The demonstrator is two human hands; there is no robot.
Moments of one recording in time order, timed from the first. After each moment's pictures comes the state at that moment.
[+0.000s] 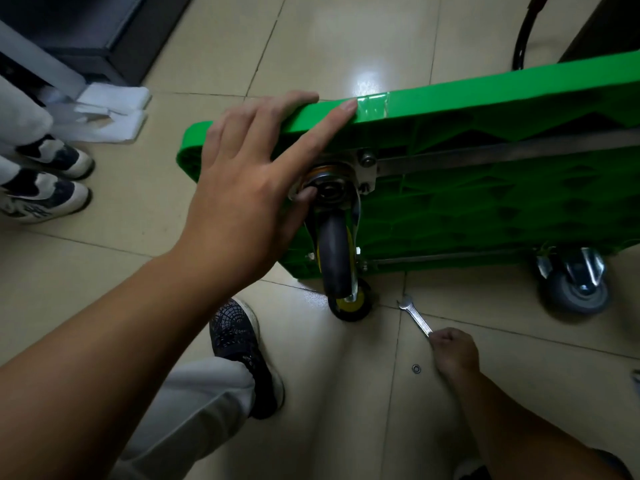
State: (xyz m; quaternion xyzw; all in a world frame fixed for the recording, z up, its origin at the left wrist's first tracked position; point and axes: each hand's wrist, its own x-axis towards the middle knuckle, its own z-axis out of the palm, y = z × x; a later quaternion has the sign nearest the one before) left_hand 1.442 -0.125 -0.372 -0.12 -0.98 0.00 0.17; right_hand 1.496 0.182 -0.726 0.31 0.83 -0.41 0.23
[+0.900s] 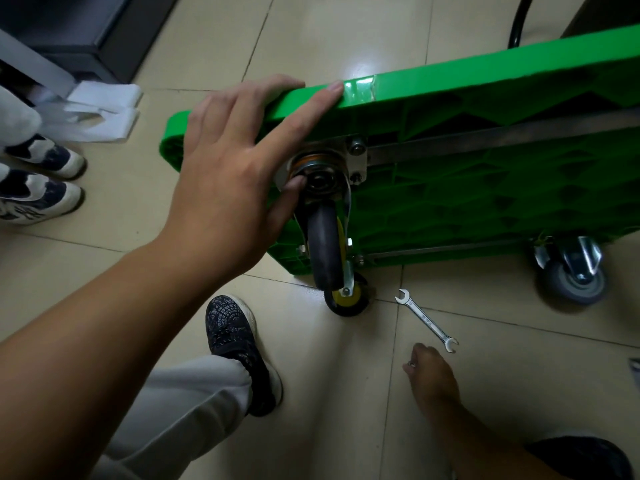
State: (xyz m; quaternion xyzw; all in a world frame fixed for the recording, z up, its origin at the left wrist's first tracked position) left_hand 1.438 -0.126 -0.370 -0.13 -0.98 -0.01 0.17; right_hand 1.558 0.162 -0.734 0.06 0.94 -0.19 0.28
